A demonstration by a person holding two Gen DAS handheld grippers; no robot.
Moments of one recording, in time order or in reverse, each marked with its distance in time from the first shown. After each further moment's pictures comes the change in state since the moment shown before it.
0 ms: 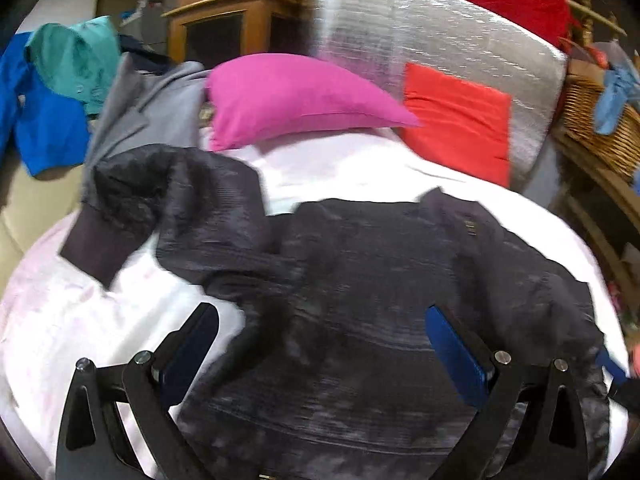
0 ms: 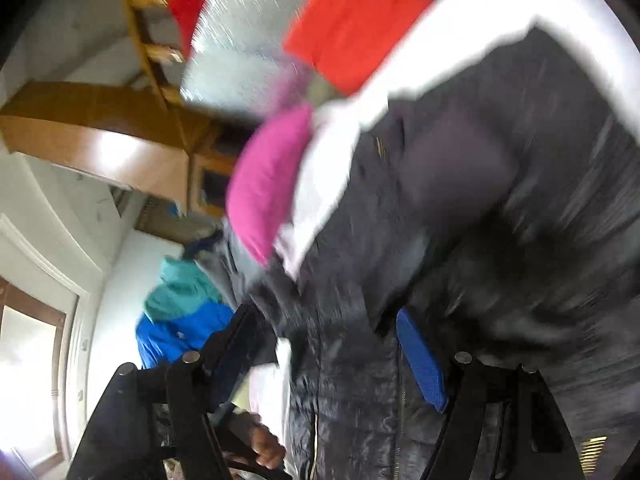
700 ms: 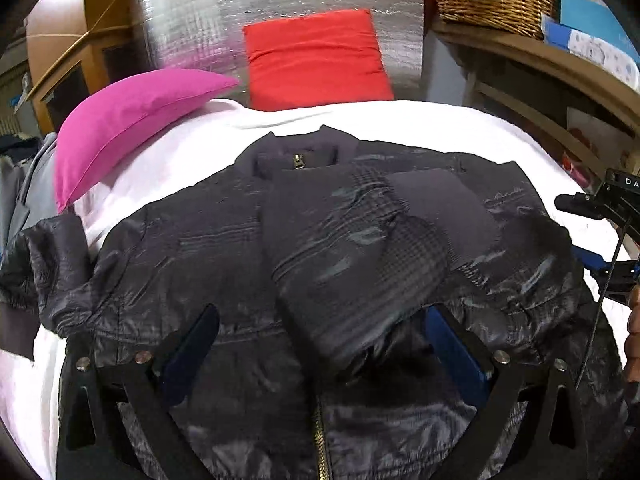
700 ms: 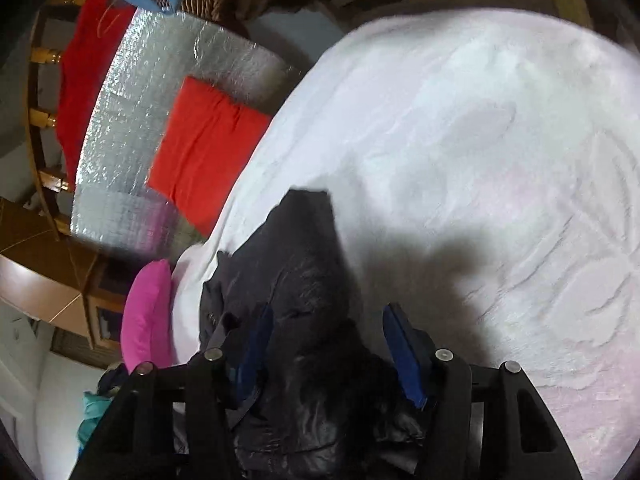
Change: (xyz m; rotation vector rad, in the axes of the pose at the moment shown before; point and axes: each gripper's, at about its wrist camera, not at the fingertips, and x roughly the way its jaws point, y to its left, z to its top) left arm 0.037 -0.175 -0.042 0.391 0.101 -0.129; right arm -0.027 -0.111 0.058 0.212 -0.198 -0.387
